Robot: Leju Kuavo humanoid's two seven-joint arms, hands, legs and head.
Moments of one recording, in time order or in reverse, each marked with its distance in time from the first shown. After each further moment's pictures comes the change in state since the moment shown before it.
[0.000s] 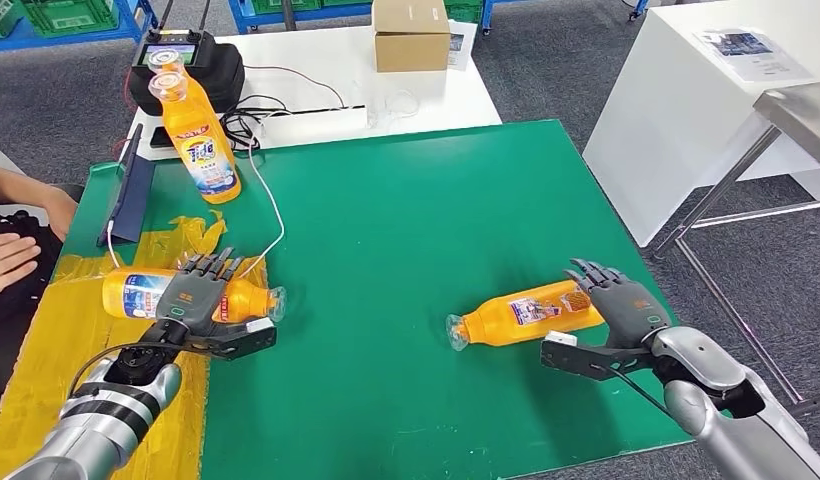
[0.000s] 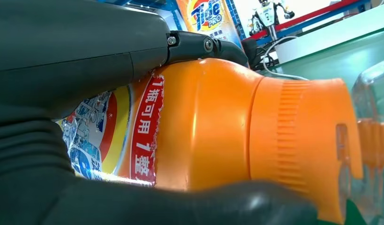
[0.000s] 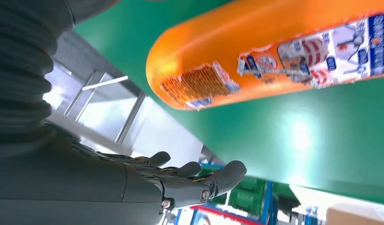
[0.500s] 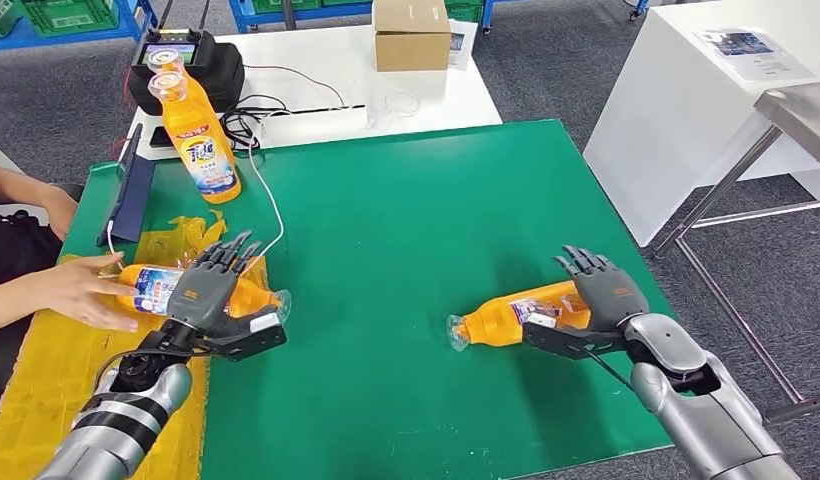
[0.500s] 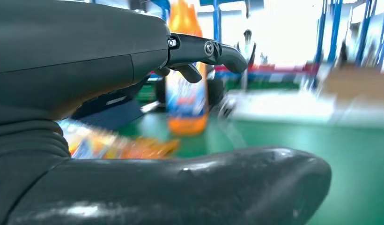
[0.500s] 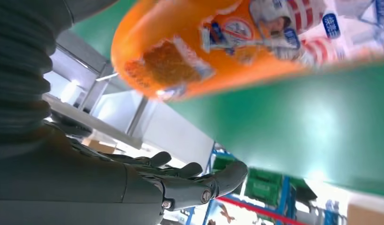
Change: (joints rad) left arm 0.088 -0.031 0.022 -0.207 0.274 0.092 -0.181; right arm -0.110 0.137 0.008 0.211 0.173 -0.071 -0.004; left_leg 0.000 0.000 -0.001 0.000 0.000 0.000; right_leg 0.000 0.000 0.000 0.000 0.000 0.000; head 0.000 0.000
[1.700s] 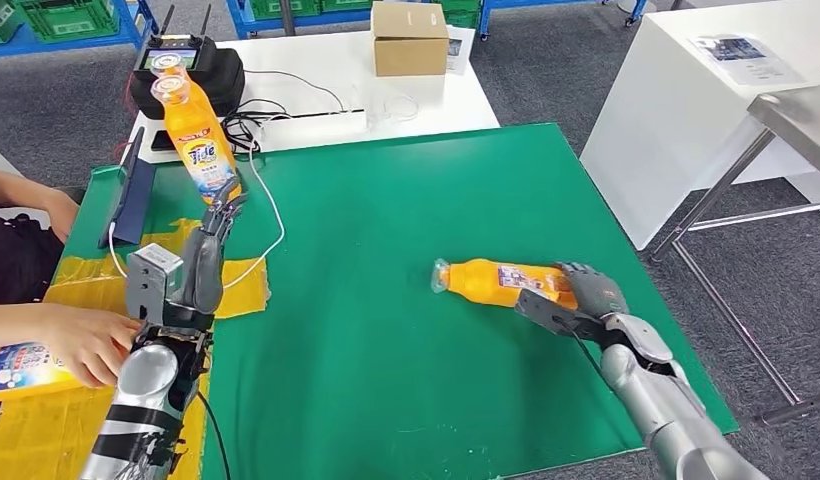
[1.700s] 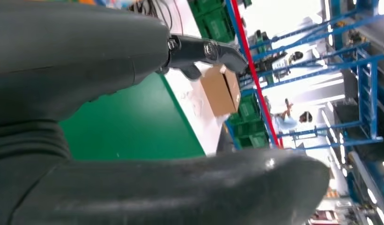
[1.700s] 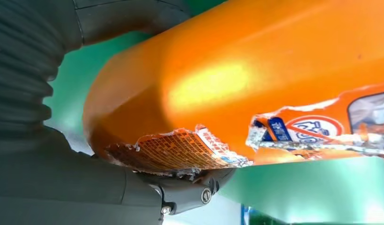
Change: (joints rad) left arm 0.170 -0.198 0.226 -0.526 0.967 -0.581 -0.015; right arm -0.146 0.243 -0.103 0.431 -0.227 -0.099 -0.089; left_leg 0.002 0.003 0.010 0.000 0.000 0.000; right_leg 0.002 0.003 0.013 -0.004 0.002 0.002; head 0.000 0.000
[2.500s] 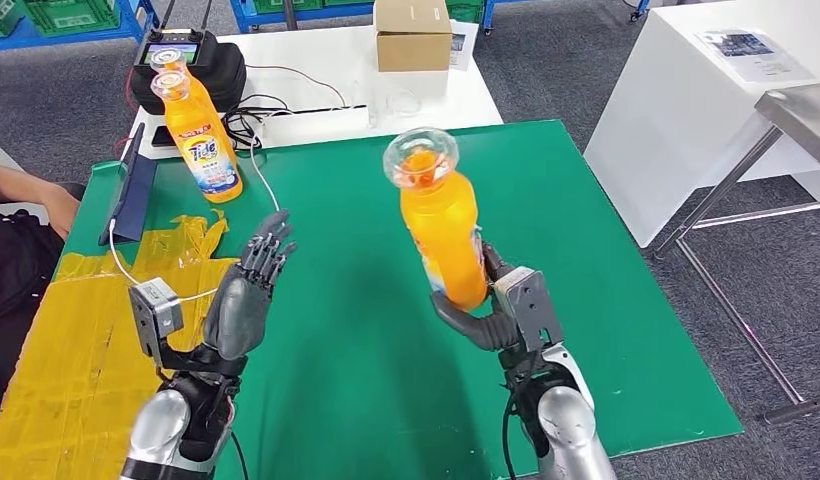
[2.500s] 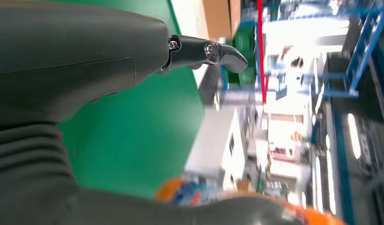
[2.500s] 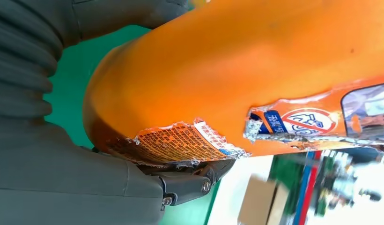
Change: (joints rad) left arm 0.171 -0.079 -0.085 -0.193 0.239 -0.163 0.133; right arm 0.321 0.382 -0.030 -0.773 -0.636 0.117 0.026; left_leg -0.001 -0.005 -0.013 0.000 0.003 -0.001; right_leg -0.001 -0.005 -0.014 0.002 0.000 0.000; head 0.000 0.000
